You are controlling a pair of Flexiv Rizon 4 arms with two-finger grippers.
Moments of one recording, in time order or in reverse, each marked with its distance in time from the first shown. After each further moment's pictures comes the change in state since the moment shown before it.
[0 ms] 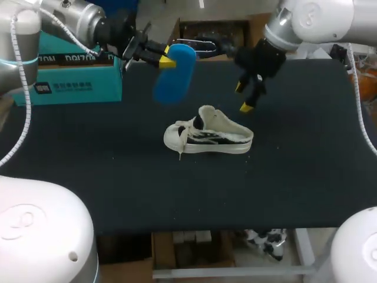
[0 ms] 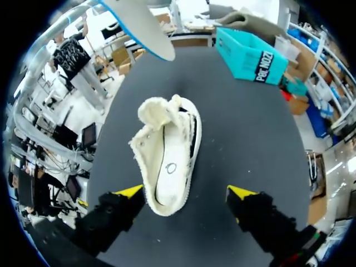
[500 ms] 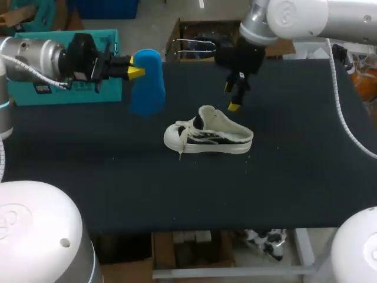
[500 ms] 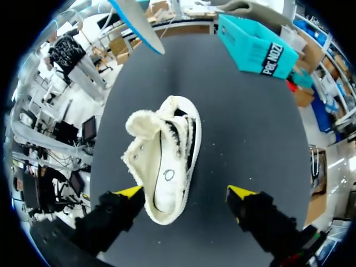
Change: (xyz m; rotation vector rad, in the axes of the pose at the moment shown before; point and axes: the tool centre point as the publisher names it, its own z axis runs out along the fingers) left arm 0.035 0.025 -0.075 0.174 -0.283 -0.046; right arm -0.006 0.029 0.015 0.130 0.021 0.006
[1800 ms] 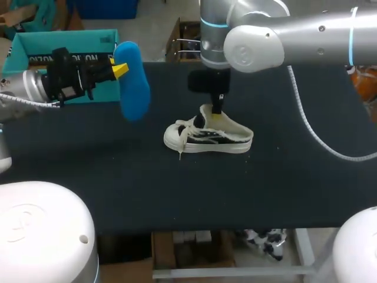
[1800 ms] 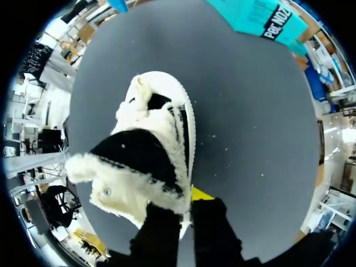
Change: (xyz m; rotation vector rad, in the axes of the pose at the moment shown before) left arm -0.021 0.012 -0.039 0.036 -0.375 -0.120; right arm -0.001 0.014 0.061 0.269 -0.088 0.157
